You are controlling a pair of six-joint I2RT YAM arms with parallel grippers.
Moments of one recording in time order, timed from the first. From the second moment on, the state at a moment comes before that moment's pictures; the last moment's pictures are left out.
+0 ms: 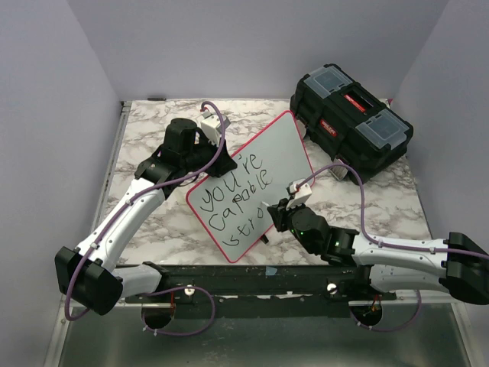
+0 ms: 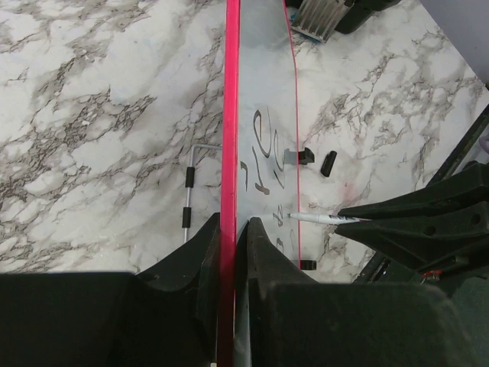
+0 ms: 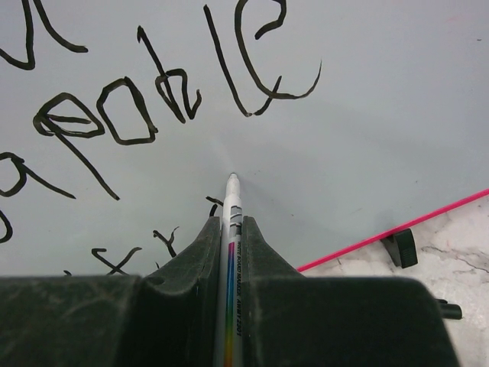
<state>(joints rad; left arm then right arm) -0.46 1.23 1.16 -0.44 0.43 -0.13 1.16 1.07 0.50 0.23 0.63 0.44</state>
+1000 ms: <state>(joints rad) -0.46 1.23 1.16 -0.44 0.42 -0.13 1.16 1.04 0.41 0.23 0.60 0.52</state>
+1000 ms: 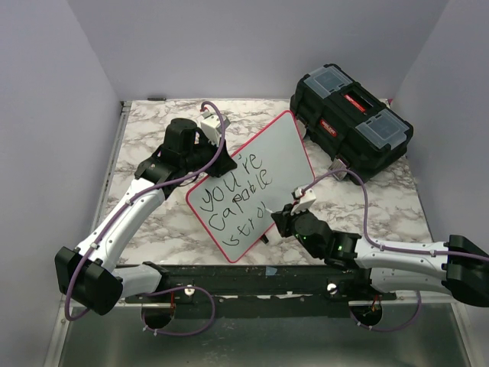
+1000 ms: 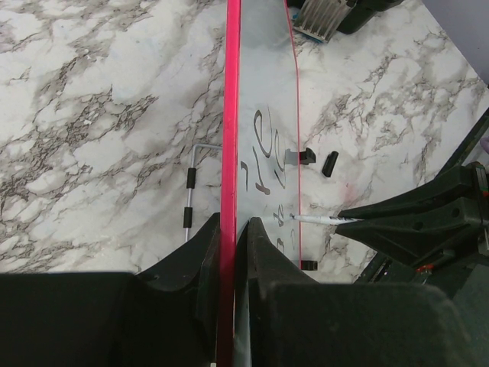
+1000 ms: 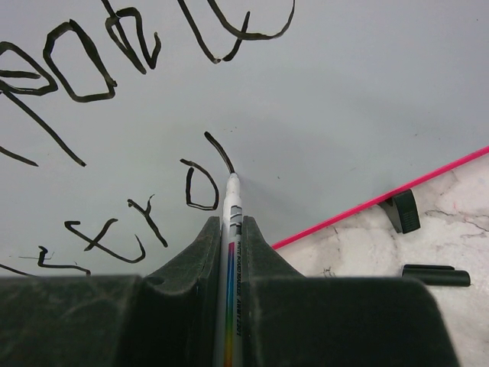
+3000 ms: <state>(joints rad) -0.46 1.23 1.16 -0.44 0.42 -0.13 1.14 1.07 0.49 0.12 0.65 0.57</state>
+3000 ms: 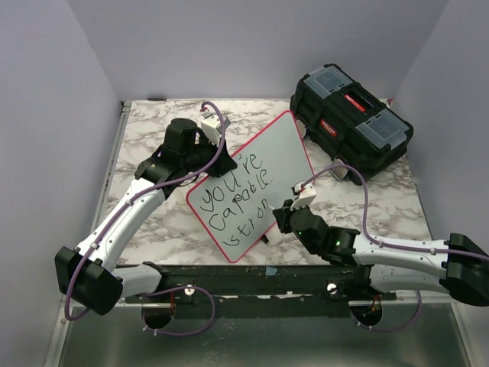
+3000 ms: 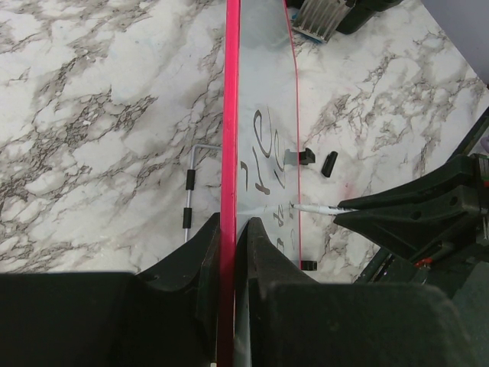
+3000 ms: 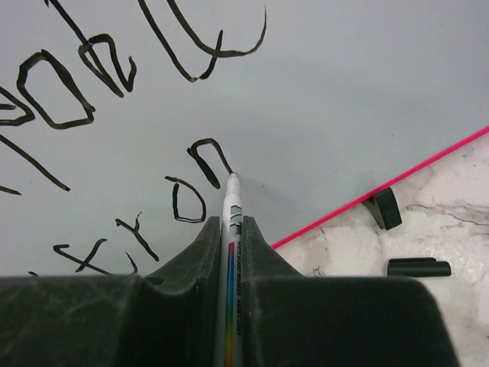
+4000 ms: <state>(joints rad) -0.47 1.22 1.16 -0.44 0.42 -0.13 1.00 0.98 0.49 0.07 0.61 0.54</state>
